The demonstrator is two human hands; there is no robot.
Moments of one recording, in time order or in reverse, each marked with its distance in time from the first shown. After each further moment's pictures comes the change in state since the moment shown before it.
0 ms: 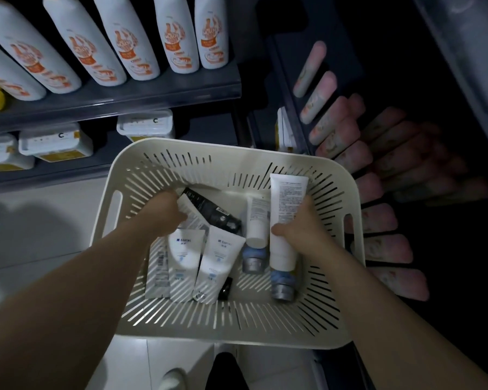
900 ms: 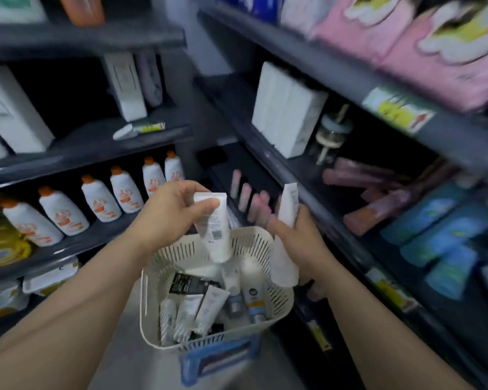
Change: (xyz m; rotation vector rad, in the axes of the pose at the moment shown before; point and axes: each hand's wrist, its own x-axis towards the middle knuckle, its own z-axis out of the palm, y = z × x) left_hand -0.282 0.124 -0.202 -0.464 0.230 0.792; right_hand -0.268 -0.136 -0.095 0.305 0.436 -0.336
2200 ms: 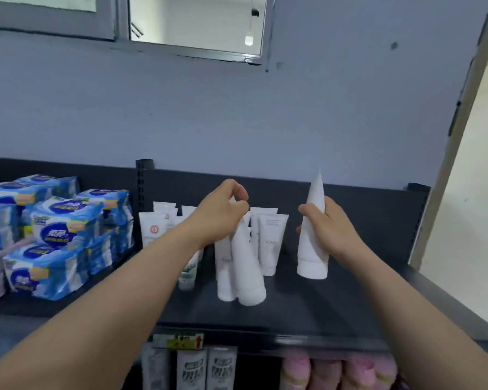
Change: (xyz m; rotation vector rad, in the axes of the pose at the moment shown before) left_hand -0.347 0.611 0.375 -0.152 -0.705 0.841; right_hand -0.583 -0.053 -0.597 -0.114 1.152 -0.059
